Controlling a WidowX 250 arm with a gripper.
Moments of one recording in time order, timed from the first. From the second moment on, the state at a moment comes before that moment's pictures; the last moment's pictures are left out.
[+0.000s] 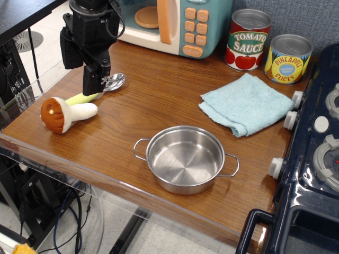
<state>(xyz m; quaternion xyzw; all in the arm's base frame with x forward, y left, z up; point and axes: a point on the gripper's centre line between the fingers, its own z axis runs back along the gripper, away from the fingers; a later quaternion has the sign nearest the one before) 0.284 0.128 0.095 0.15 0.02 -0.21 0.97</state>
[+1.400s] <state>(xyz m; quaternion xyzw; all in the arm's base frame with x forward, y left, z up) 0.243 0.188 0.069 0.17 0.10 -0.21 0.96</state>
